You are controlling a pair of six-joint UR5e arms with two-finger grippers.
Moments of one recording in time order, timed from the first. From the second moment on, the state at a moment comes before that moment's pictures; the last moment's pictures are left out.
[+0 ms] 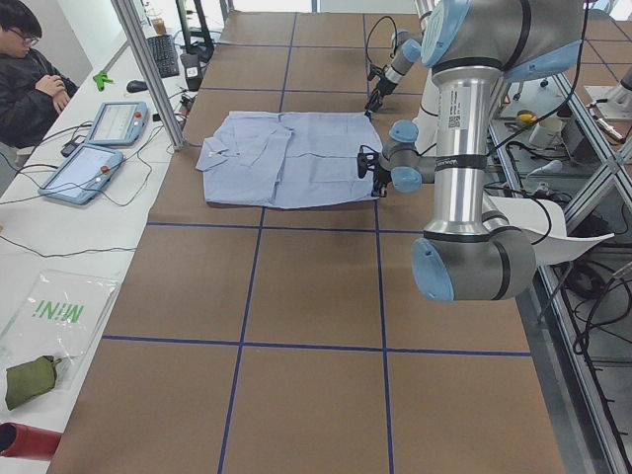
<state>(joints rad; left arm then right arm) -0.13 -1.54 -2.12 -2.00 -1.50 -1.54 -0.09 -1.55 2.07 -1.32 1.00 1.70</state>
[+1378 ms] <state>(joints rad) -0.13 -1.54 -2.16 -1.99 -1.51 -1.54 -0.09 -1.53 2.13 -1.37 0.99 1.71</state>
